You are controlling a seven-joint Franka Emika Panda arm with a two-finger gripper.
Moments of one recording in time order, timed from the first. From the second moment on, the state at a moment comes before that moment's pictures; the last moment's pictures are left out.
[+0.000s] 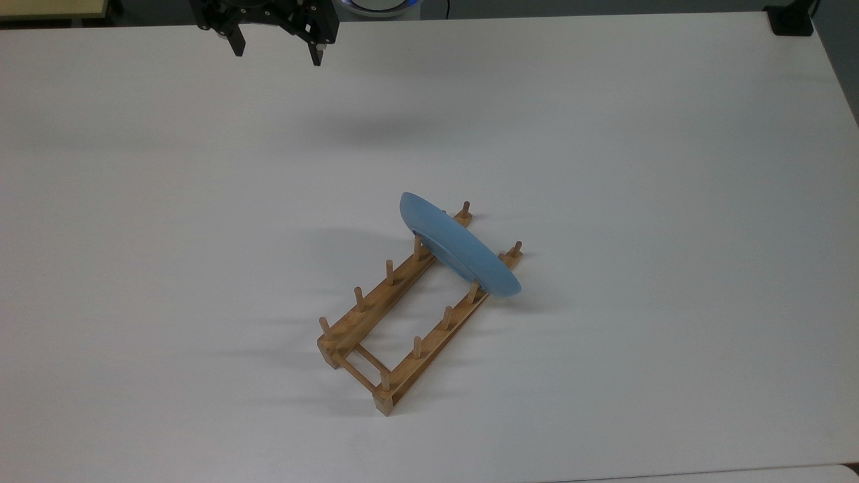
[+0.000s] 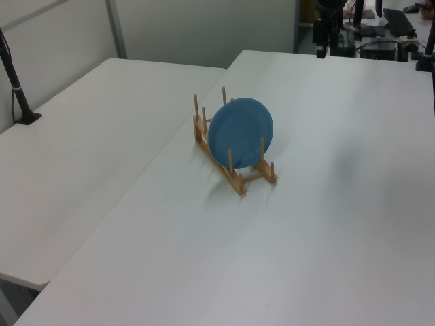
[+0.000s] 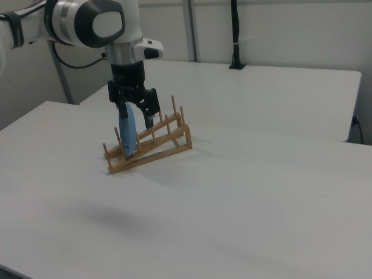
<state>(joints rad) 0.03 0.08 -0.16 -1.58 0.02 1.61 0.00</state>
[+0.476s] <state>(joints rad) 0.04 0.09 -0.15 -1.58 0.02 1.66 0.00</state>
